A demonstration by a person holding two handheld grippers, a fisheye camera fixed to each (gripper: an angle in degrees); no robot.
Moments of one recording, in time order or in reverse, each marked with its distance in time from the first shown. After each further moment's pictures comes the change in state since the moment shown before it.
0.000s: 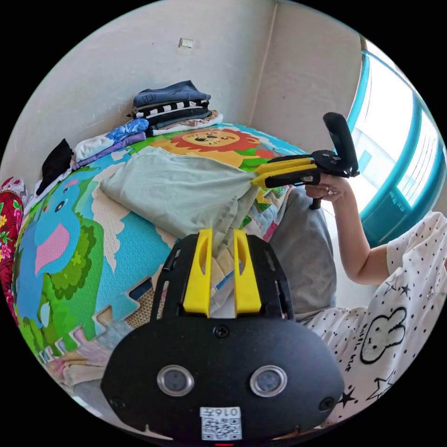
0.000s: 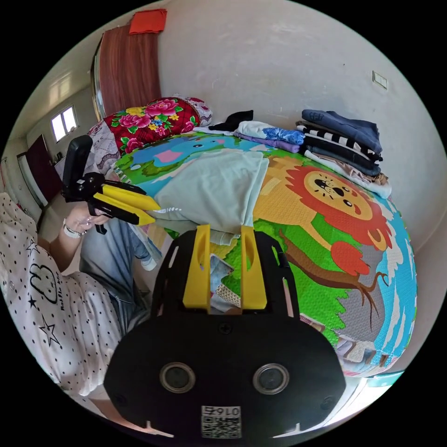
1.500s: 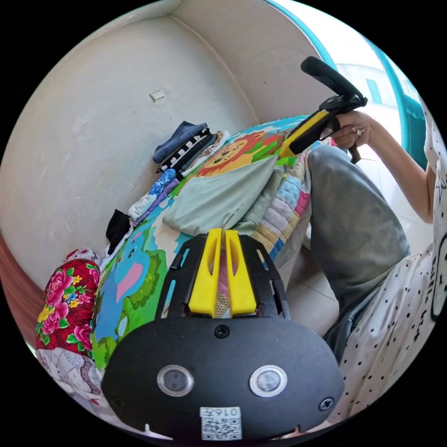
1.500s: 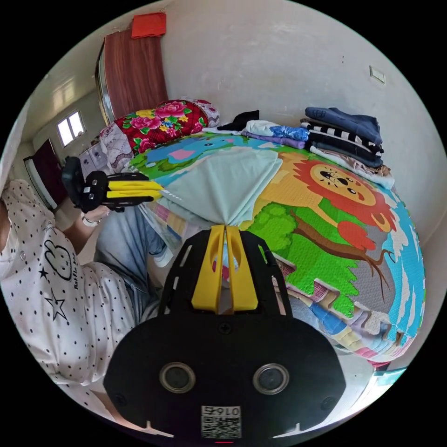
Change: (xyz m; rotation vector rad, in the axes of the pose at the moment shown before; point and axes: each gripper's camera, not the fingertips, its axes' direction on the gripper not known) left arm 0.116 0.216 -0.137 0.145 -0.463 0.374; right arm -0.056 0.041 0.086 0.094 -0.099 0.009
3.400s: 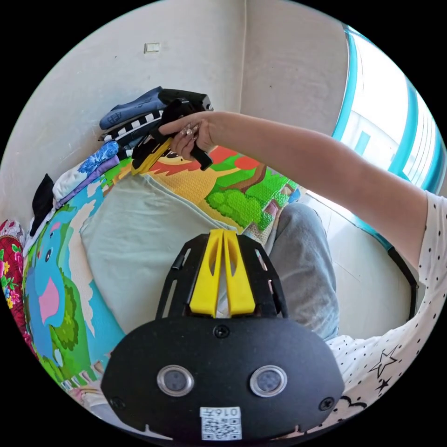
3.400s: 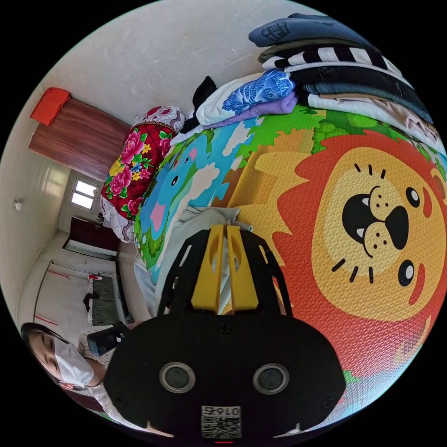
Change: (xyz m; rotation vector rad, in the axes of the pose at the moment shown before) left arm 0.002 -0.191 0.150 -0.137 0.468 -0.264; right arm 0.385 -0.188 0.453 -0.313 -0.376 0.434
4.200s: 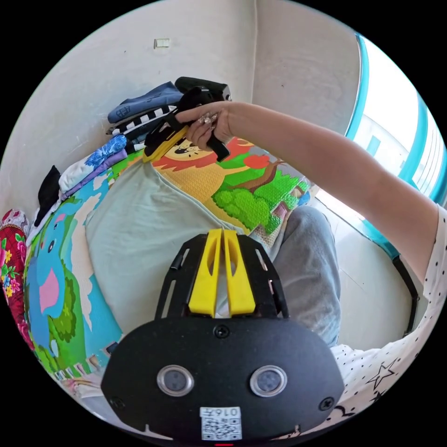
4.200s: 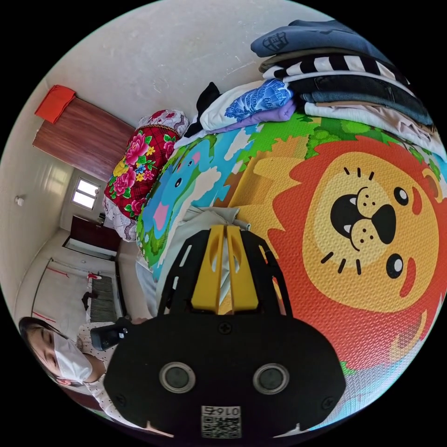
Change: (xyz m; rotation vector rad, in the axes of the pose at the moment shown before) left arm 0.012 -0.022 0.027 -0.004 -0.033 -0.068; right arm 0.027 -0.030 -0.040 0.021 0.010 -0.017
